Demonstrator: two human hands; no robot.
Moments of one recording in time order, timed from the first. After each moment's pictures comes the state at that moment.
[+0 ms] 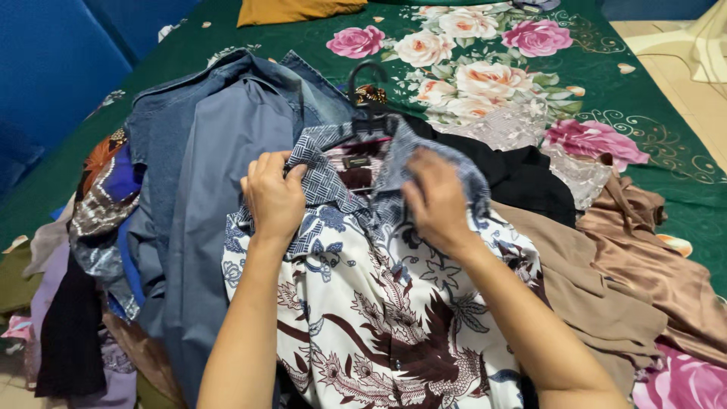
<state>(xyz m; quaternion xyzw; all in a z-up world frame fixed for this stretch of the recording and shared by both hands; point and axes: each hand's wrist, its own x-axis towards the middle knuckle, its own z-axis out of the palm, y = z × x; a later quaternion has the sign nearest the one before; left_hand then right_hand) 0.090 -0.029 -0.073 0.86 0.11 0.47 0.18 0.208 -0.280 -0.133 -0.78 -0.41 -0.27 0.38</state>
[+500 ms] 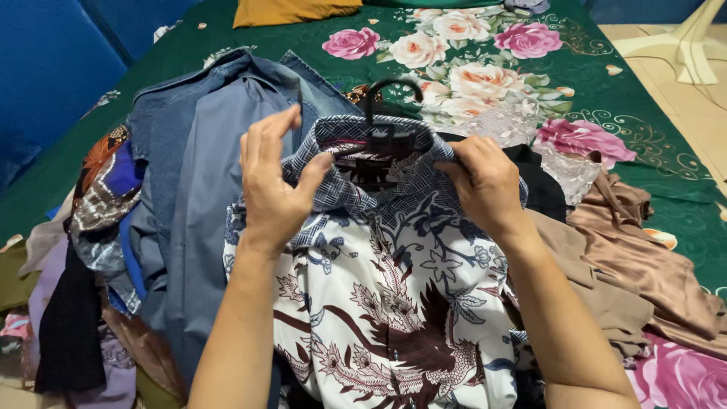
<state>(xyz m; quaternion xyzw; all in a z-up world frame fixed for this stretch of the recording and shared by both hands) 0.032 -0.082 0.011 0.80 -0.10 0.53 0.26 0.176 -0.337 -0.040 -0.72 -0.46 -0.37 0.37</state>
